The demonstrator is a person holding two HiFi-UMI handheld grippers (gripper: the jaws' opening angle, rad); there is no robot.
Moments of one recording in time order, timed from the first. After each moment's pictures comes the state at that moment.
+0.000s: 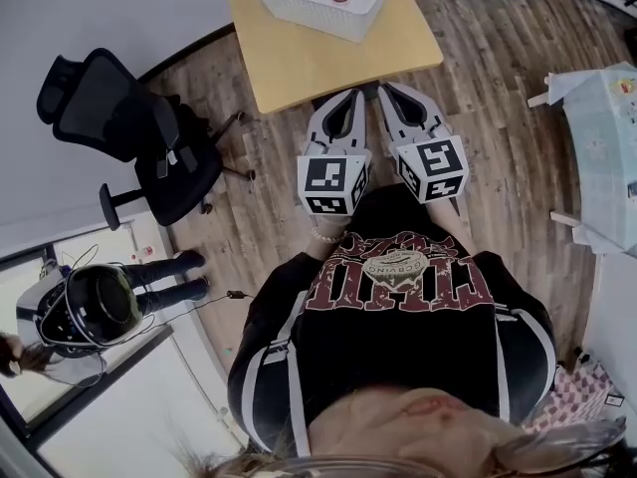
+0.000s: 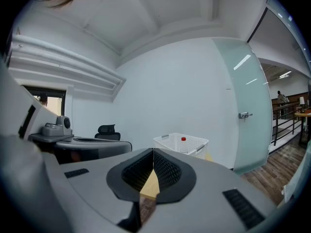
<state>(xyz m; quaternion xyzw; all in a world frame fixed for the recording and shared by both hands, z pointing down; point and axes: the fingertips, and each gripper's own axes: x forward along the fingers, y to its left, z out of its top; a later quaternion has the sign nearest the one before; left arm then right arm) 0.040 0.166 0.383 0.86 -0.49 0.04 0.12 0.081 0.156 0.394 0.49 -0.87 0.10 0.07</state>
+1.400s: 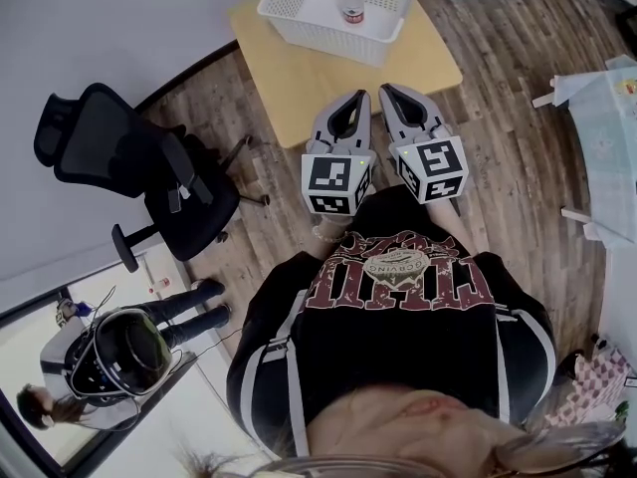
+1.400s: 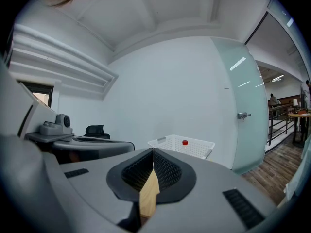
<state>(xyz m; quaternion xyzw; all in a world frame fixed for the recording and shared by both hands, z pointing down) -0.004 0.072 0.393 0.89 -0.44 0.05 0.11 0.030 0.065 0.405 0.53 -0.84 0.09 0.06</state>
